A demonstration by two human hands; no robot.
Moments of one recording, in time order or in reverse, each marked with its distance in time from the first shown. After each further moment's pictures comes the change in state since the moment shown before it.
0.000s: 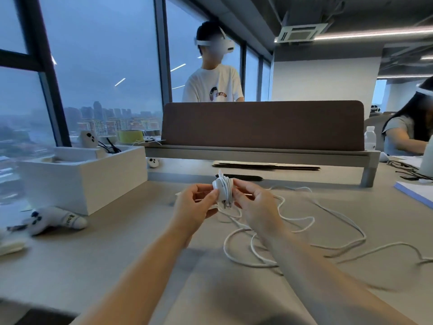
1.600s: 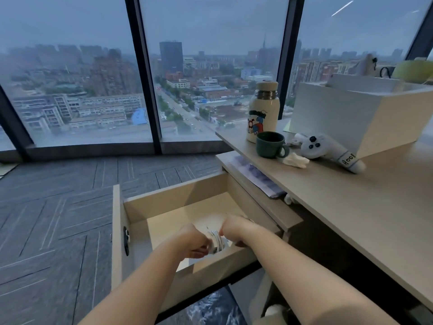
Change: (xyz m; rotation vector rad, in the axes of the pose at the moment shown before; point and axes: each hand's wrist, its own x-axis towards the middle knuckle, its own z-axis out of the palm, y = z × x) left_hand -0.246 -0.125 -0.434 0.214 0.772 -1.083; right_hand -0.195 0.035 0.500 -0.807 -1.516 0.089
